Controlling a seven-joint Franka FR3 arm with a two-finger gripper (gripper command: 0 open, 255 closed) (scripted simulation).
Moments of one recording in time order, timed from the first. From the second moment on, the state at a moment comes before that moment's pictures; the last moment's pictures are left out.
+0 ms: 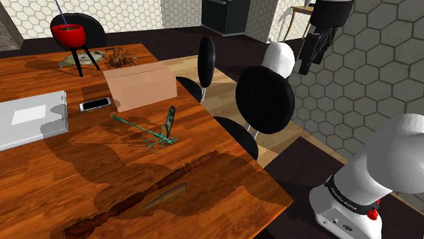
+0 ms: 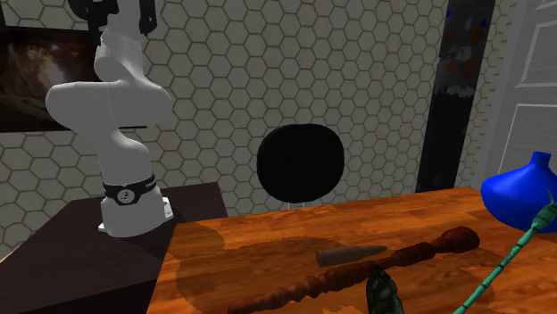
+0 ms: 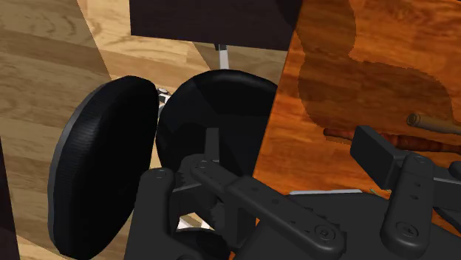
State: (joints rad) arm 0.02 -0.82 0.06 -2.37 -0.03 1.47 -0.03
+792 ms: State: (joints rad) arm 0.10 -0.53 0.06 -2.36 -0.01 1.78 -0.19
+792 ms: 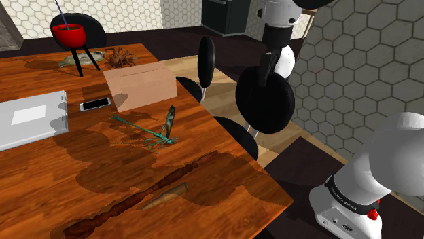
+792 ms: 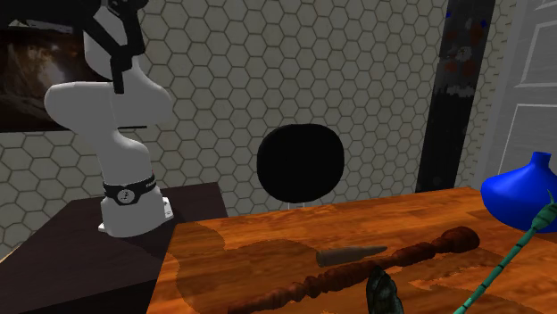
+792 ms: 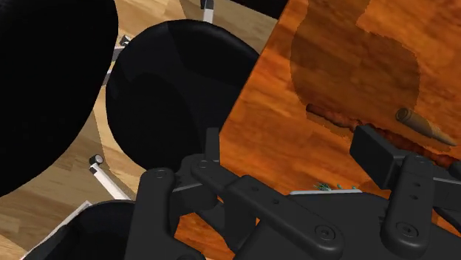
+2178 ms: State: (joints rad) arm 0.25 0.16 0.15 -2.00 0.03 2.17 -0.49
